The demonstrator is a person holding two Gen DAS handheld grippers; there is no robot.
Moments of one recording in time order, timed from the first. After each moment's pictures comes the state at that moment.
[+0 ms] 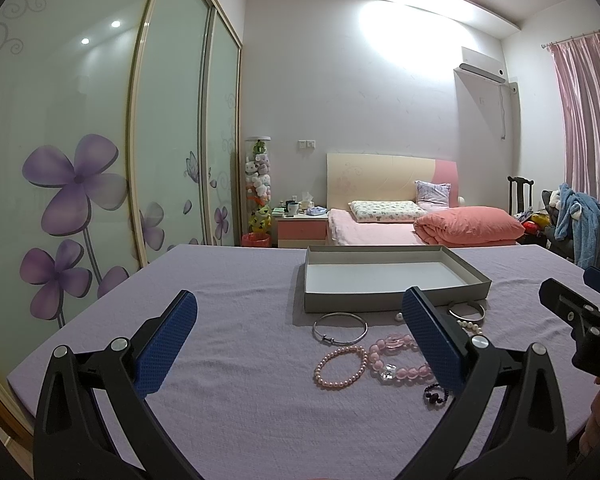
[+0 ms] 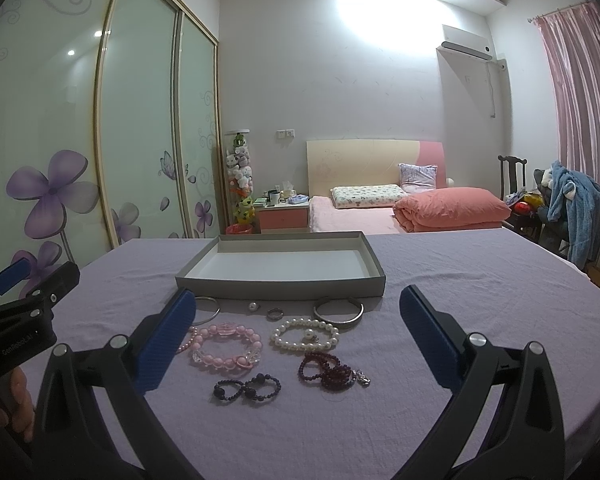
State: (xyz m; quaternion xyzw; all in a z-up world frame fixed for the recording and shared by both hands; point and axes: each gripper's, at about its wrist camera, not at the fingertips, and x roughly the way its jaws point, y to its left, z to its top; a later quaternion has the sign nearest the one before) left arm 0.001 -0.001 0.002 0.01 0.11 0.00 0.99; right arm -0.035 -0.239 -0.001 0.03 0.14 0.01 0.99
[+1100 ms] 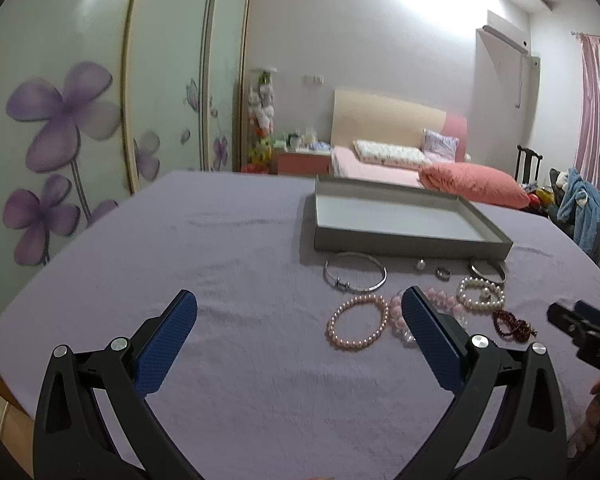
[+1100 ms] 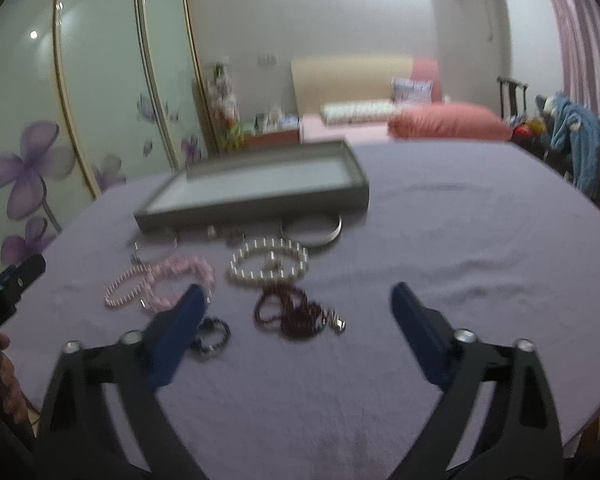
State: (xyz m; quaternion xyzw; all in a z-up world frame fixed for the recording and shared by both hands) left arm 0.041 0.017 -0.038 -0.03 0.25 -0.01 0.97; right arm 0.023 -0.280 -0.067 0.08 0.33 0.02 0.94
